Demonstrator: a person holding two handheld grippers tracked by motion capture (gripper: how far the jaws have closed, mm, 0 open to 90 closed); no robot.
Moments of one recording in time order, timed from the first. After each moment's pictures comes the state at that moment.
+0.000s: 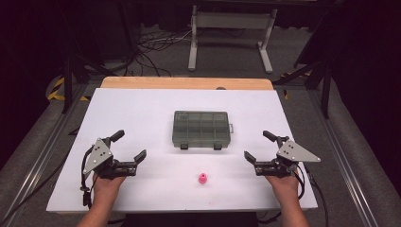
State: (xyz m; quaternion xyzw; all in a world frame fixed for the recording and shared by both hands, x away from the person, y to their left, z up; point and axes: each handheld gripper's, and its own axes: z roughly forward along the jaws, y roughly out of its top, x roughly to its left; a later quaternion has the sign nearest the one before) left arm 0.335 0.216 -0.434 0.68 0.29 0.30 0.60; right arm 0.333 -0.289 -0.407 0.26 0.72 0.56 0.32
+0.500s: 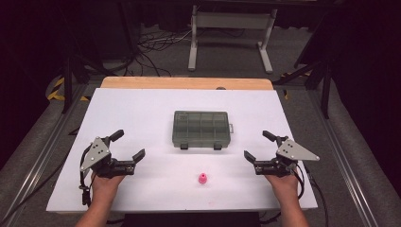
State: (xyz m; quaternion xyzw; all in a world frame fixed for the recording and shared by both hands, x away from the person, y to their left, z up) left arm 0.338 0.220 -0.432 0.69 0.29 0.28 0.61; right arm 0.337 -0.290 -0.409 0.26 0.72 0.55 0.31
